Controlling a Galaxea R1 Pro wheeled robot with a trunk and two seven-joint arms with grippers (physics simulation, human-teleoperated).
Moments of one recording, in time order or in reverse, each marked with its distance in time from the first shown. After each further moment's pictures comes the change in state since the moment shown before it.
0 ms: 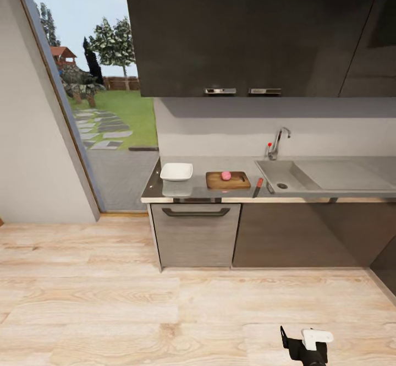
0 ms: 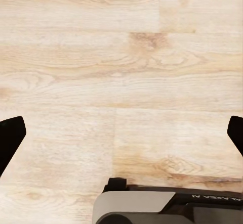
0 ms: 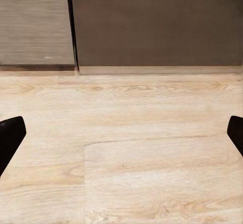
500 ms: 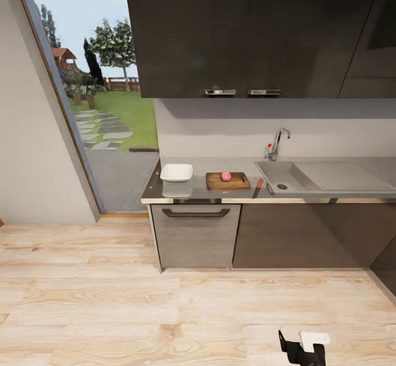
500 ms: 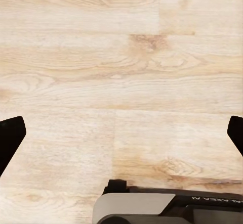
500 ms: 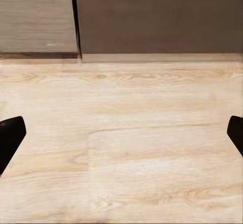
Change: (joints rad) left arm 0.000 0.000 0.000 0.000 0.000 -0.001 0.000; right arm 0.000 0.009 0.002 0.000 0.000 0.057 0.002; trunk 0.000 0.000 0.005
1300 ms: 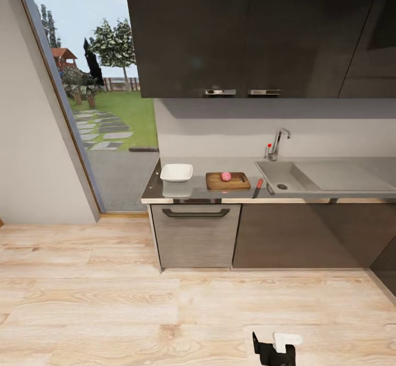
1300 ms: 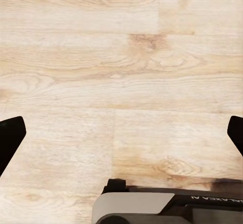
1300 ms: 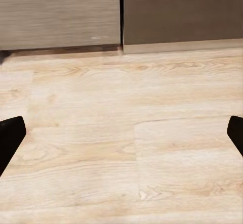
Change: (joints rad) left arm 0.001 -0.002 0.000 0.000 0.000 0.001 0.000; right arm 0.000 0.128 -0.001 0.000 0.001 0.028 0.001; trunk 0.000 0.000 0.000
